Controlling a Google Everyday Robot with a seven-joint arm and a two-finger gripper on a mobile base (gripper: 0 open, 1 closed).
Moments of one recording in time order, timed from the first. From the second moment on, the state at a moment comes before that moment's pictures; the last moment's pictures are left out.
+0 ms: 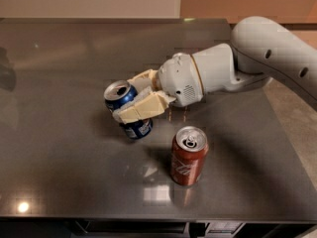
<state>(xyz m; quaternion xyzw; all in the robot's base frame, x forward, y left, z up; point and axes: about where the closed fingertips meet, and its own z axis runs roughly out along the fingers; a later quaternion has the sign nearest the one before) 0.452 0.065 0.937 -0.59 0.56 0.44 0.38</state>
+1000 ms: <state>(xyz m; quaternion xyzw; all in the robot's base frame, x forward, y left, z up) 0.464 0.064 0.918 -0.55 0.51 0.50 0.43</state>
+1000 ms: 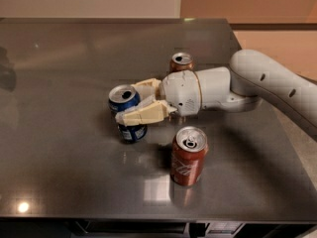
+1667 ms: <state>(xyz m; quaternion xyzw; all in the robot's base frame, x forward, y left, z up) 0.464 0.060 0.901 -0.52 0.51 0.52 0.44</state>
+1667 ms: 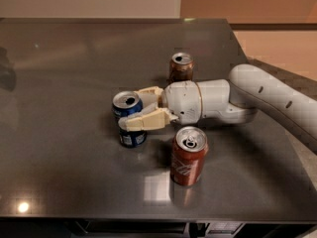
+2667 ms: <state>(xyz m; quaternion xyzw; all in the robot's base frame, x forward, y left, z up) 0.461 0.066 0.903 -0.53 0.50 0.53 0.44</state>
